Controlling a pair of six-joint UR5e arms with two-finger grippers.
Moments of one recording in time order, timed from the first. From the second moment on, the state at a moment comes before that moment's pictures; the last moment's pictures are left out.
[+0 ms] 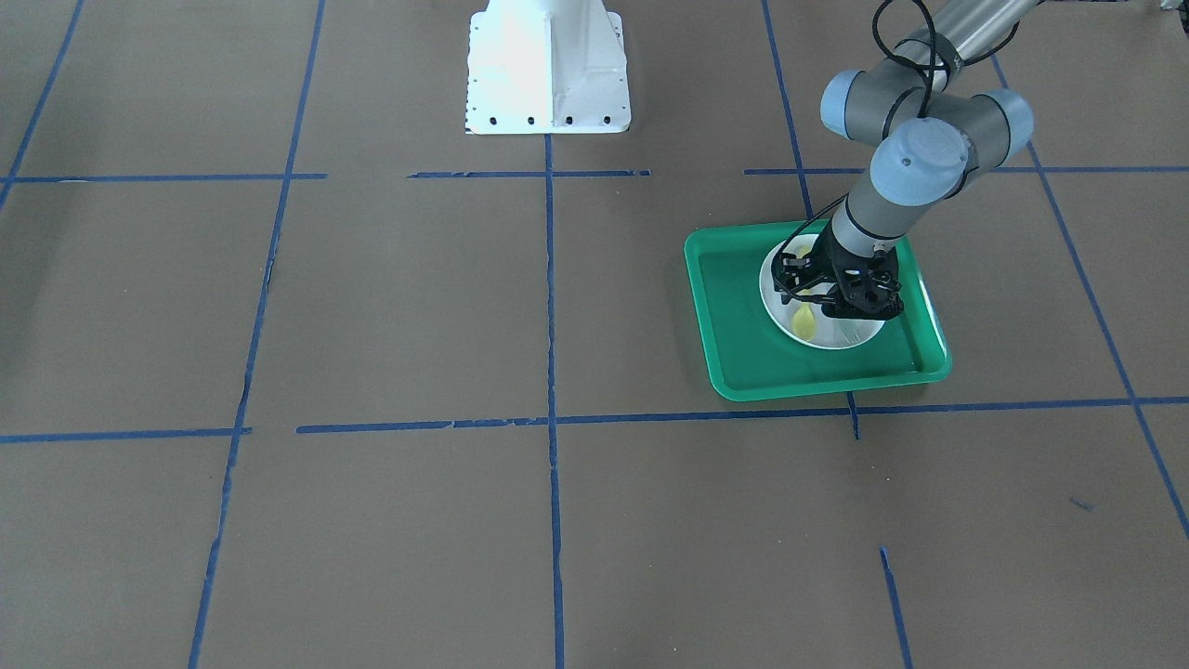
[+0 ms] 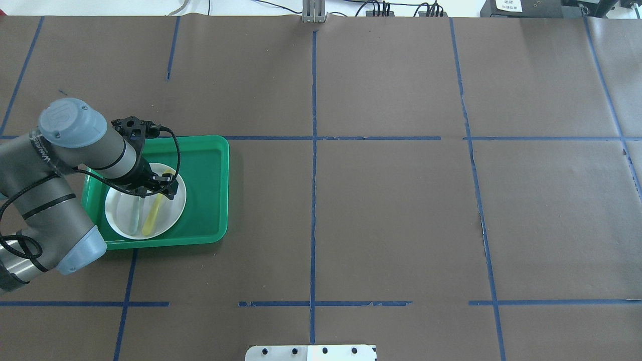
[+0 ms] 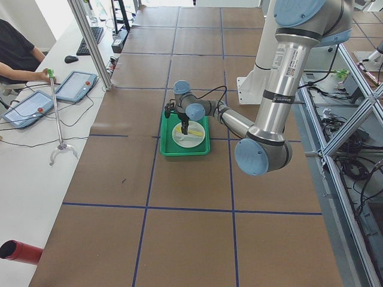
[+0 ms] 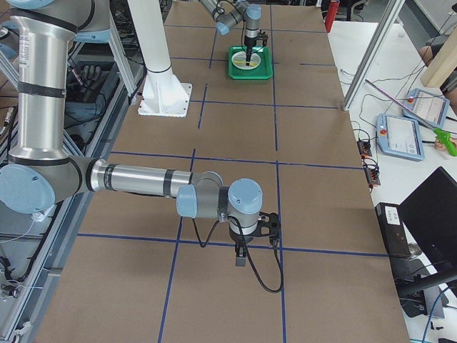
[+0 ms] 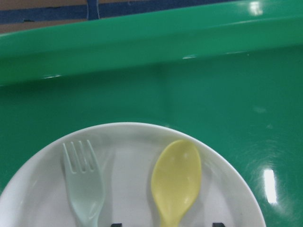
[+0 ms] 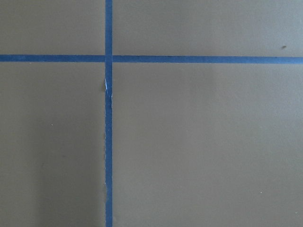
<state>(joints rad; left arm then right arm) -0.72 -1.84 -1.69 -1.85 -2.09 -0.96 1.58 -1.70 1.64 -1.50 2.28 0.01</state>
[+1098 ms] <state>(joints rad) -0.70 -1.83 -1.69 -1.85 -2.09 -0.96 1.58 -1.70 1.64 -1.50 2.28 0.01</state>
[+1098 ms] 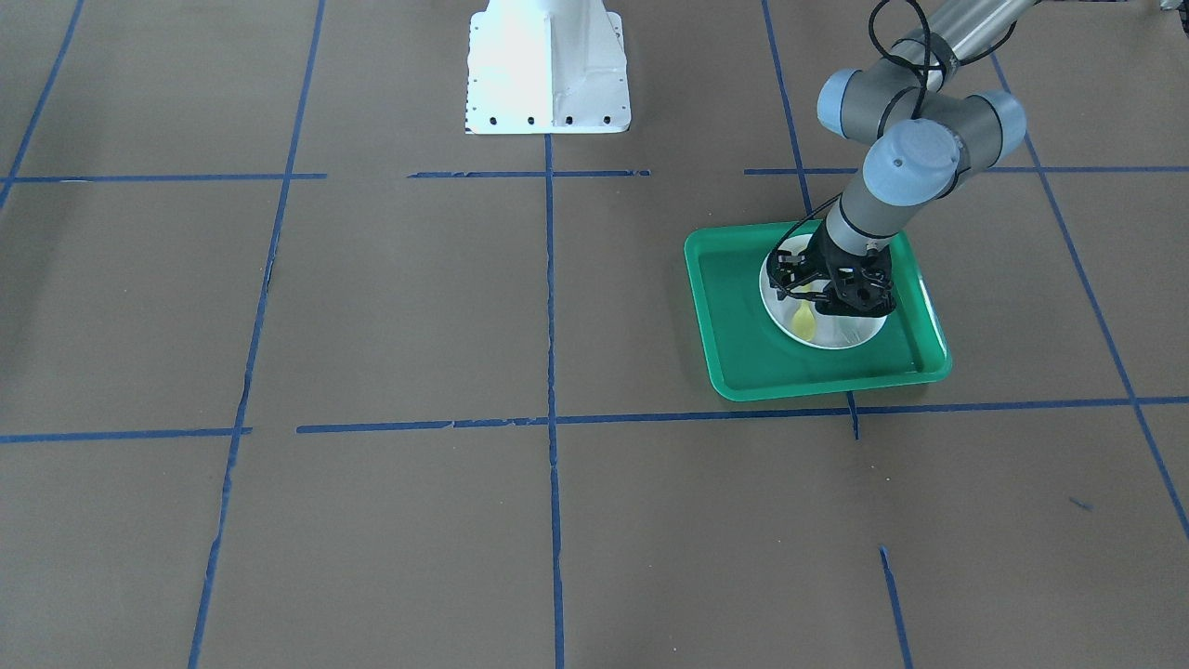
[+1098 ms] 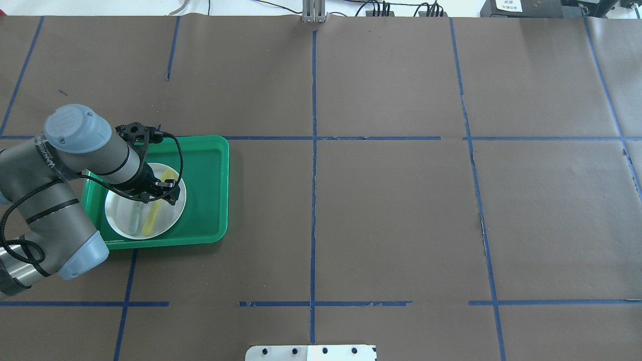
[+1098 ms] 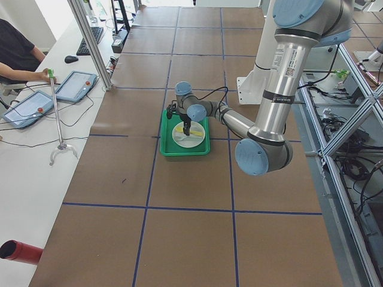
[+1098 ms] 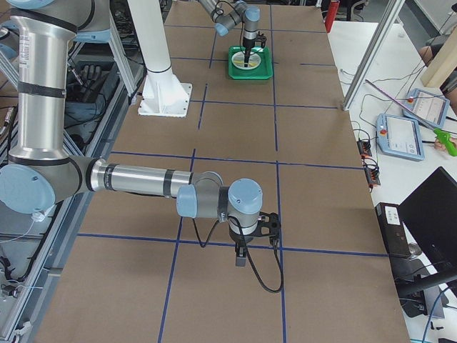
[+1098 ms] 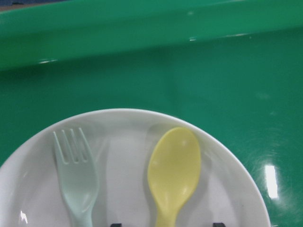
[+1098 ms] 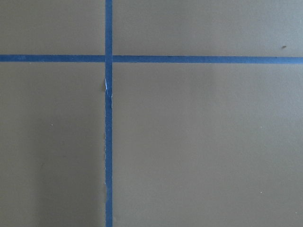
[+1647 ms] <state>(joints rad) -0.70 -1.83 -1.70 -1.85 -2.09 -0.95 1.58 -1.70 1.64 -1.50 2.28 0.01</state>
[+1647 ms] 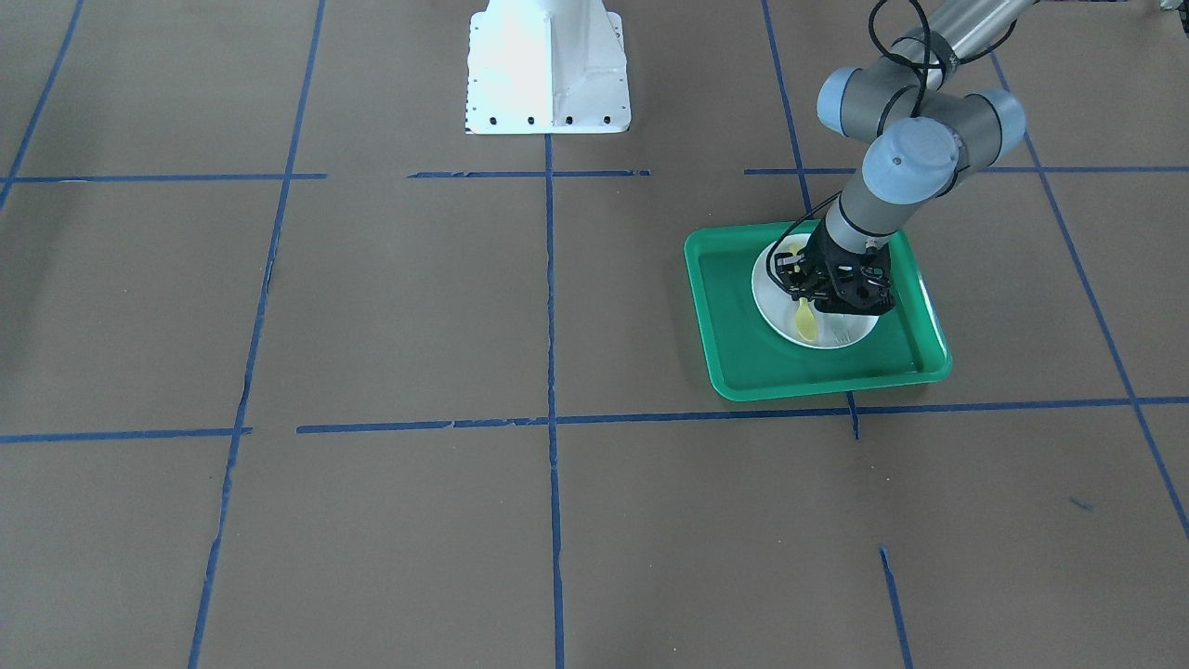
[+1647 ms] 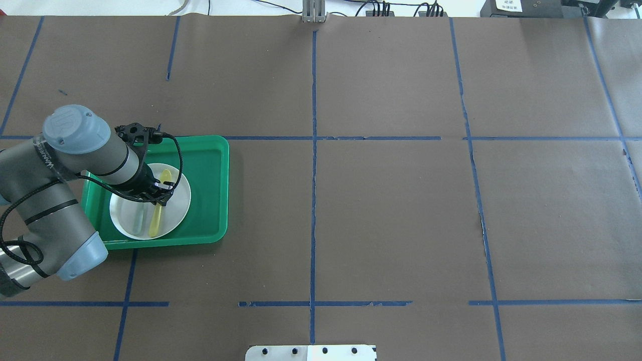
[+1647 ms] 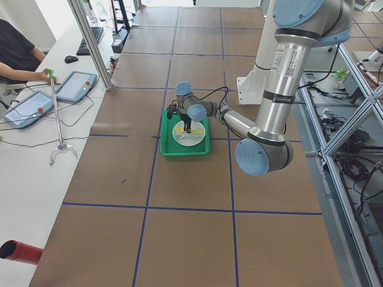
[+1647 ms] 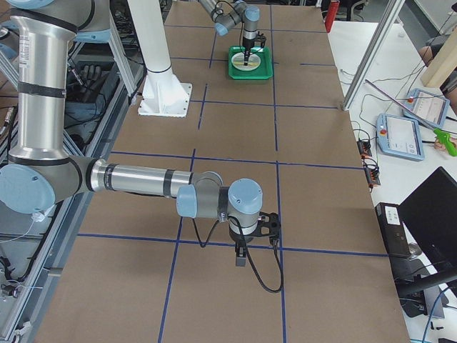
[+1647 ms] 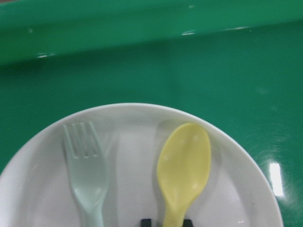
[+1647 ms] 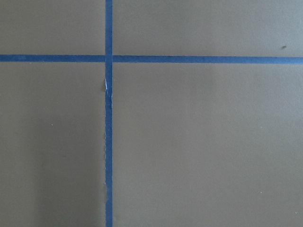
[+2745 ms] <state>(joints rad) -0.86 -1.88 -1.95 -1.45 -2.10 -0.83 1.58 -1.70 1.64 -1.50 2.28 0.01</state>
